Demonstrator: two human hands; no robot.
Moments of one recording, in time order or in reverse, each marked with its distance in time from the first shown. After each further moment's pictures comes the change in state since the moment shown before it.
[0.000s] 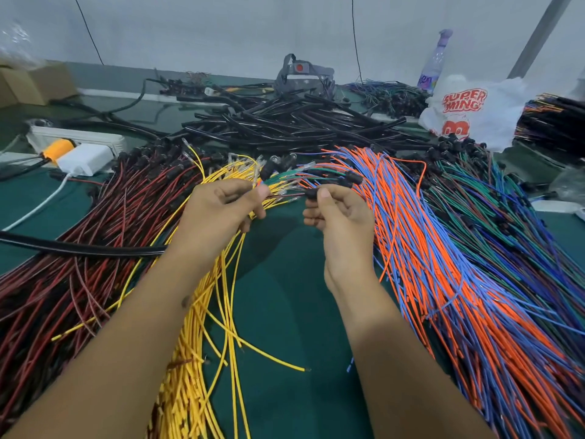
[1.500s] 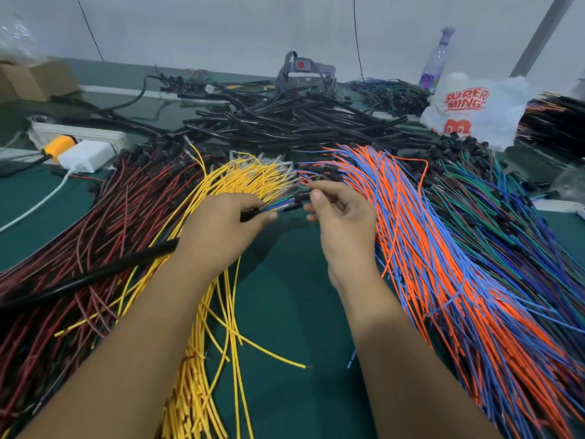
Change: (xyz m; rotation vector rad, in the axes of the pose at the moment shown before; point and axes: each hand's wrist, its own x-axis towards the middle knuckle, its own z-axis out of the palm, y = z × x) left_hand -0.002 -0.015 0.000 0.684 0.002 0.135; right_hand 0.000 -0.001 0.000 -0.193 -0.074 -0.119
